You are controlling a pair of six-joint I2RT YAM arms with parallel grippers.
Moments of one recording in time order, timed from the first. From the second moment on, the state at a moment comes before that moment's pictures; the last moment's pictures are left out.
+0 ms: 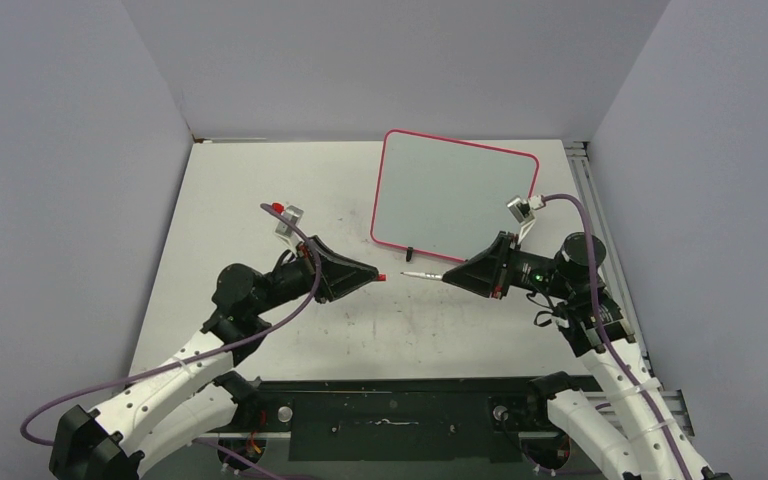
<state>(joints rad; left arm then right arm) -0.66 0.83 0.52 0.65 0.55 -1.08 0.29 0.70 0.75 -0.12 -0.96 0.77</state>
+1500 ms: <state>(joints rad) -0.80 1.20 0.48 0.04 -0.10 -0.59 0.33 0.75 0.64 -0.14 -0.33 0.48</state>
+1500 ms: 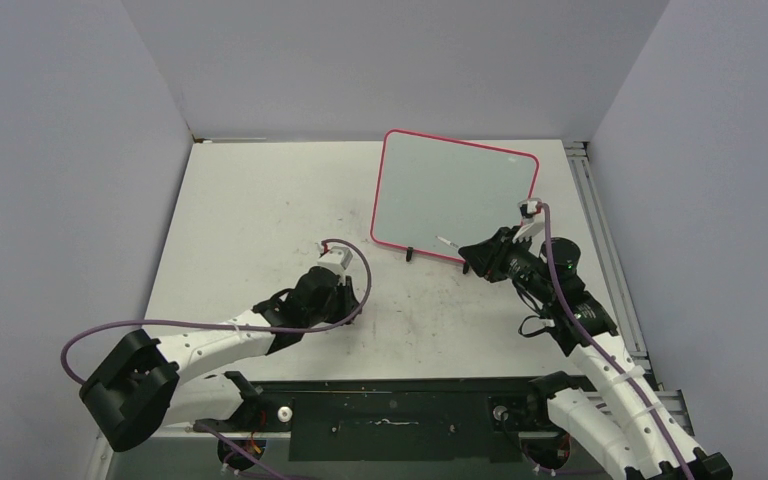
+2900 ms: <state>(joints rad) -0.79 1.10 0.60 -0.12 -0.26 -0.54 0.36 0.68 0.66 -0.20 -0.21 0.41</state>
